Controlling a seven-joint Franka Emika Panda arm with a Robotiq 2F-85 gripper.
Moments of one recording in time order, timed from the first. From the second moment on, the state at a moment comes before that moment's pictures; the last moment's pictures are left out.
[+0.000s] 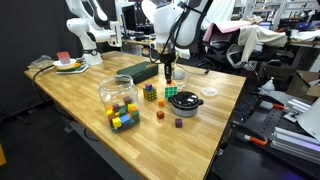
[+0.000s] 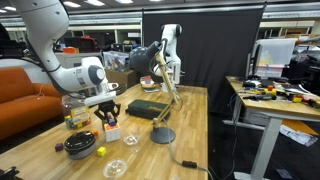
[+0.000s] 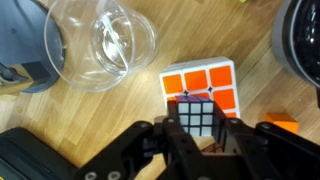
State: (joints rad) arm 0.17 0.54 0.00 -2.12 -0.52 2.69 -0.16
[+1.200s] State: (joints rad) arm 0.16 0.56 0.02 -2.10 -0.47 2.60 -0.25
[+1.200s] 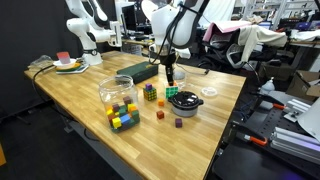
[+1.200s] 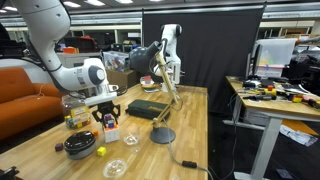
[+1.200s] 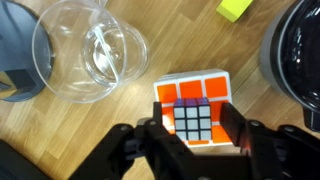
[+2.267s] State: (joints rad) arm 0.17 0.44 0.05 -2.17 -0.45 2.64 -0.24
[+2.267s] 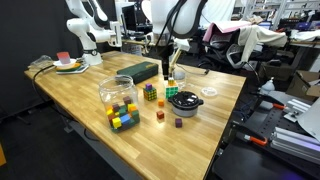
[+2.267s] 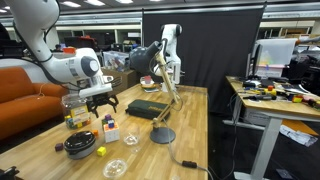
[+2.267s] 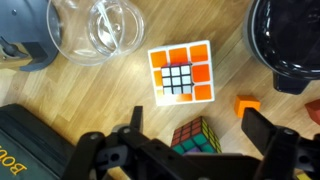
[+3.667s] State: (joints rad) arm 0.18 0.36 0.20 -2.38 -0.40 2.76 -0.30
